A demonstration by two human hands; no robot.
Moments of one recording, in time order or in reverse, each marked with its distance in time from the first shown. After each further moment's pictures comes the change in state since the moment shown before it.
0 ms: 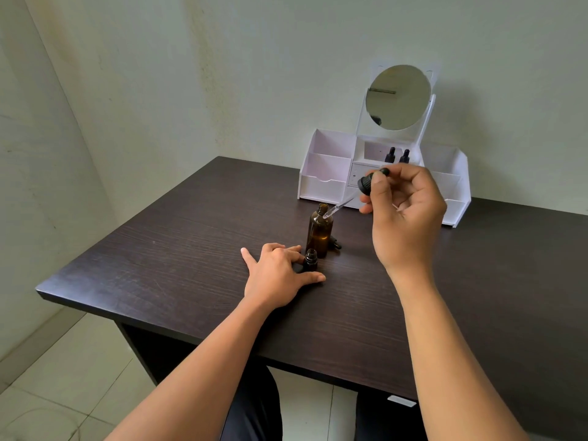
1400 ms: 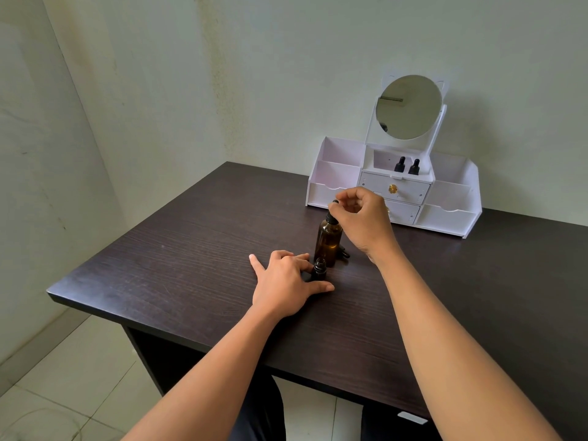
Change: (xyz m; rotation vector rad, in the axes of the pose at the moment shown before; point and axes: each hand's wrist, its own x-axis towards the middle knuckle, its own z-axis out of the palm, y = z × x) left_hand 0.002 -0.002 0.002 0.033 -0.022 -0.004; right_hand 0.029 0.077 0.038 -0.372 -0.353 0.303
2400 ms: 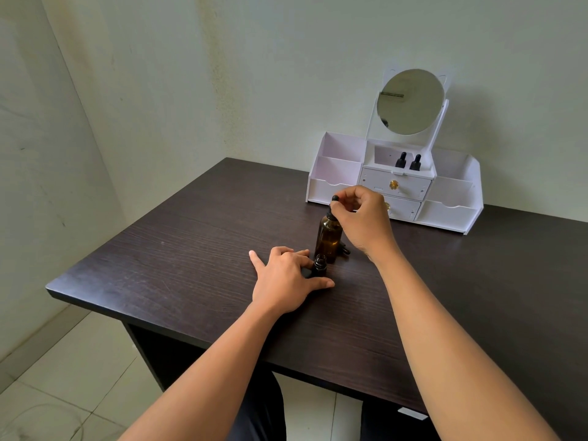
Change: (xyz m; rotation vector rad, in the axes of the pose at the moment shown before) left_hand 0.000 0.000 0.000 0.009 0.000 0.002; right_hand -0.002 0.004 0.004 -0.003 0.012 -0.035
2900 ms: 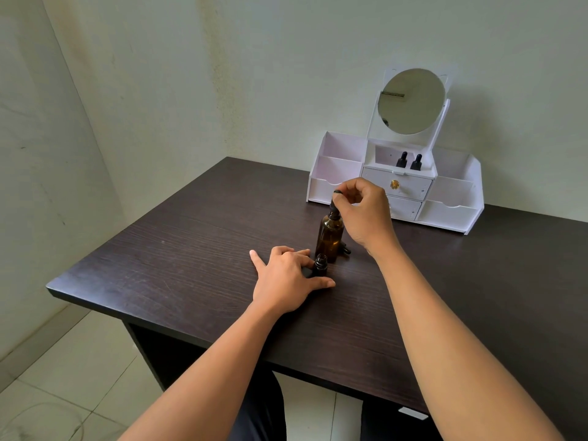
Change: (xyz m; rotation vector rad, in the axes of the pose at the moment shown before) left_hand 0.000 0.000 0.000 -0.004 -0.006 -0.013; right_hand 0.006 -0.006 0.000 -0.007 0.040 -0.041
